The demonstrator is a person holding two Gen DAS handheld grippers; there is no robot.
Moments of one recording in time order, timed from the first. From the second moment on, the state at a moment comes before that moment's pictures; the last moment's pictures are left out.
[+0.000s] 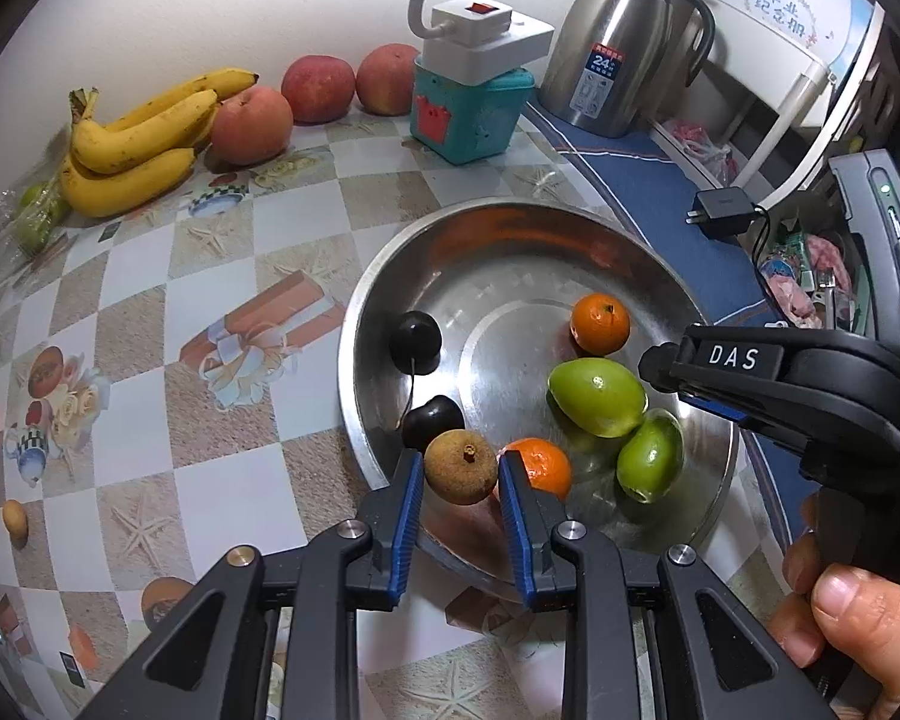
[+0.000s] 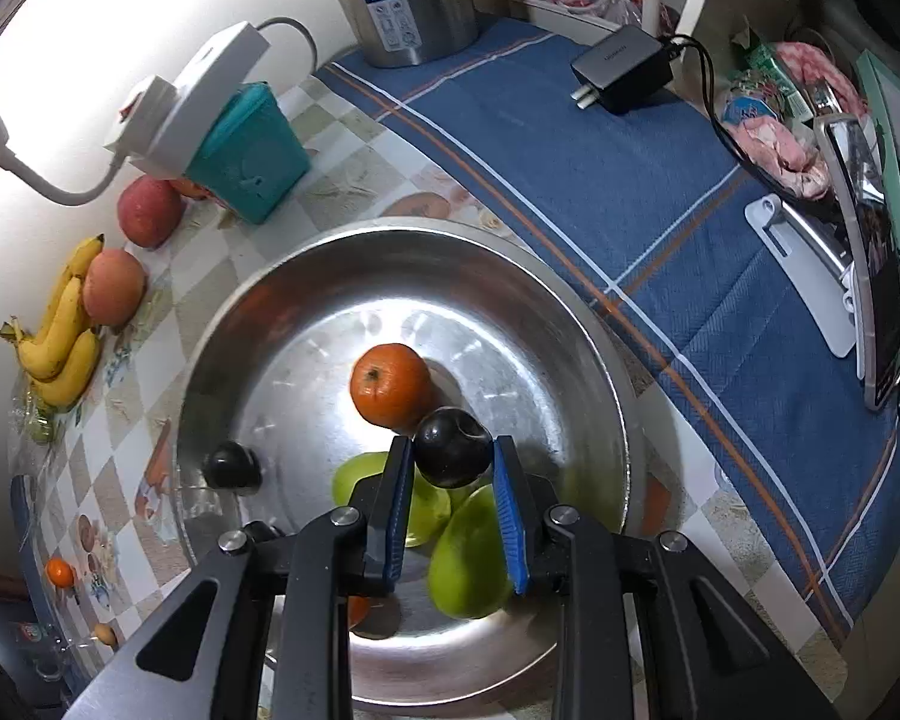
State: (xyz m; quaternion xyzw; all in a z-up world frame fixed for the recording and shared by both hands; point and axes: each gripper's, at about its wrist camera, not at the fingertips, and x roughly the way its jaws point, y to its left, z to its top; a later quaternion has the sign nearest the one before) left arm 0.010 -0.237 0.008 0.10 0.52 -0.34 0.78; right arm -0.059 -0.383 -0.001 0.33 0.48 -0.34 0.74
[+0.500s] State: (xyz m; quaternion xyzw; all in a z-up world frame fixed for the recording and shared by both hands) left arm 0.010 -0.240 0.000 0.11 0.54 -0.34 0.77; right arm -0.063 -0.387 -0.006 0.34 0.48 -0.35 0.73
